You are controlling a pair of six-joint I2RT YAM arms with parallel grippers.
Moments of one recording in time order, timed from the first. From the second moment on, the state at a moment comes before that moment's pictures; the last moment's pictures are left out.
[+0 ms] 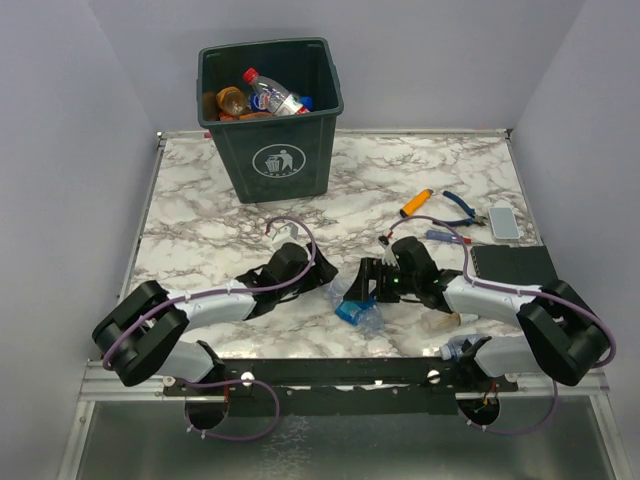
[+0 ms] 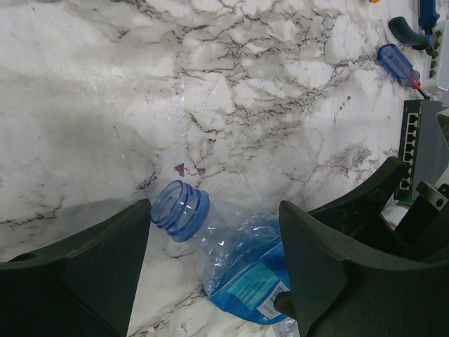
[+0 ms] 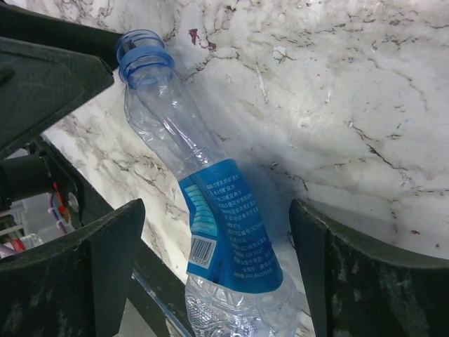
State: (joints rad) left arm -0.82 1.36 0.50 0.25 -0.14 -1.03; right arm 0.66 1.34 0.47 0.13 -0.36 0.71
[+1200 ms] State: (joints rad) left arm -0.76 1.01 0.76 0.08 -0.39 -0.76; right arm 0.66 0.85 0.59 0.03 -0.28 0.44
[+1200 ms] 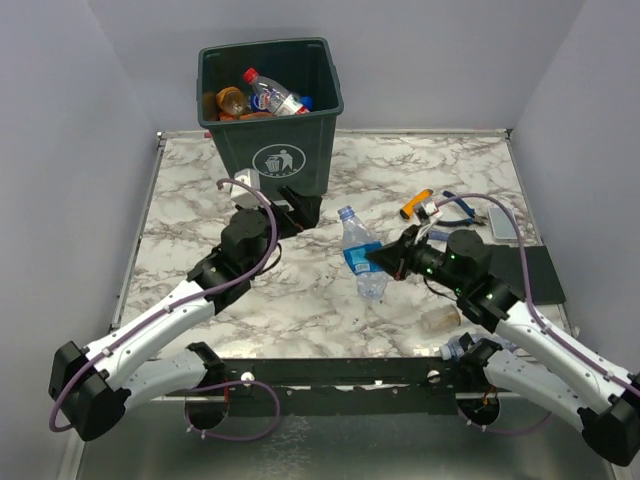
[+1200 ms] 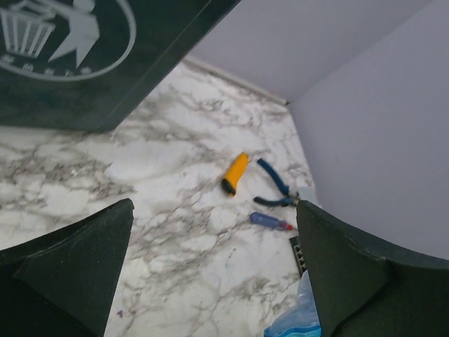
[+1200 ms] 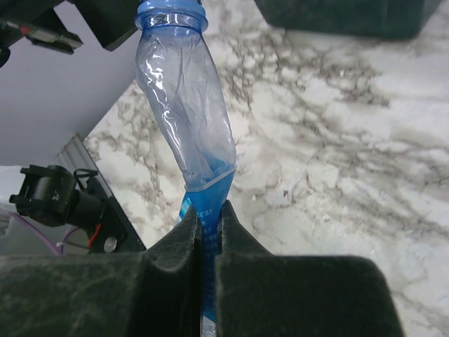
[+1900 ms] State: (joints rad) left arm -0.73 1.30 1.06 0.26 0.29 -0.74; right arm 0.66 0.75 0.57 0.15 -0.16 0.31
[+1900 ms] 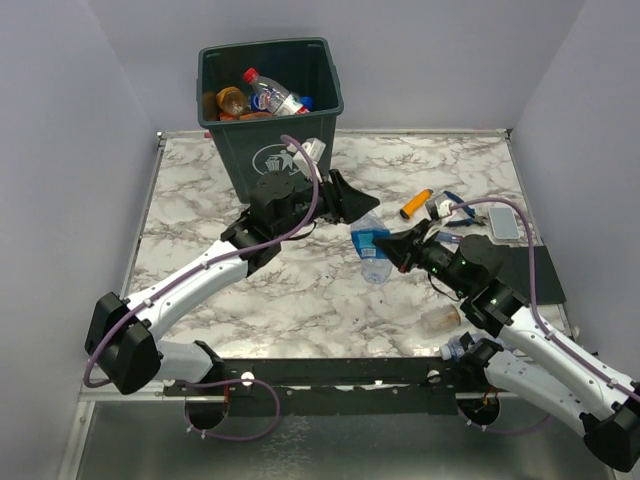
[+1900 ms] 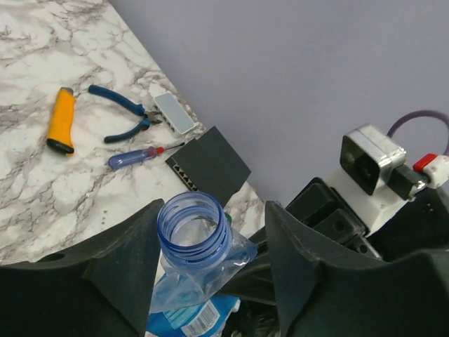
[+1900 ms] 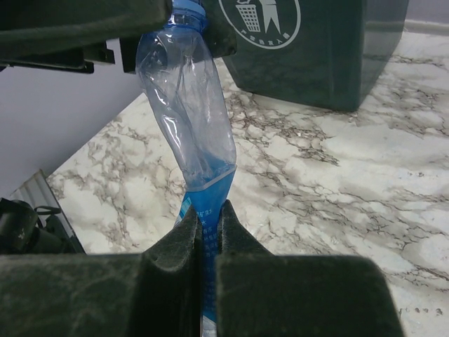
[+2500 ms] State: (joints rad) left arm -0.73 1.32 1.09 0.18 0.26 -0.69; right arm 0.66 0.77 0.62 0.07 -0.13 0.32
